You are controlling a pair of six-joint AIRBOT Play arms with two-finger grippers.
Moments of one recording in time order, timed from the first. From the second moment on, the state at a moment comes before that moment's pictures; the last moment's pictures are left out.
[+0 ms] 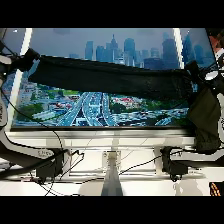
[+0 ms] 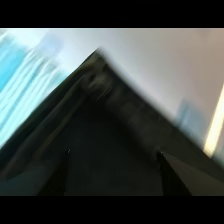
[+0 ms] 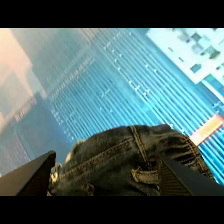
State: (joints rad) left arm 0.37 -1.67 1.40 1.01 -0.65 -1.44; right arm -0.37 -1.46 1.04 -1.14 0.39 1.66
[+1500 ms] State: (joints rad) left arm 0.33 -1.29 1.29 1.06 -0.78 -1.13; right arm 0.19 -1.49 1.33 -1.15 0.55 1.46
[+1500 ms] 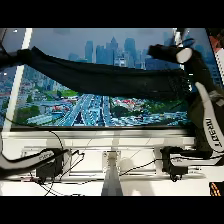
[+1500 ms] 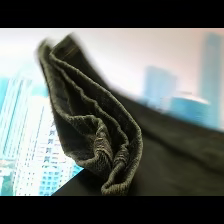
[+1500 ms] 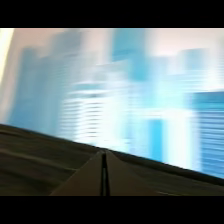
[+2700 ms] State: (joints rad) left arm -0.06 -1.20 1.30 0.91 -1.01 -1.26; right arm 0.66 -1.89 1.92 -1.29 0.92 1.72
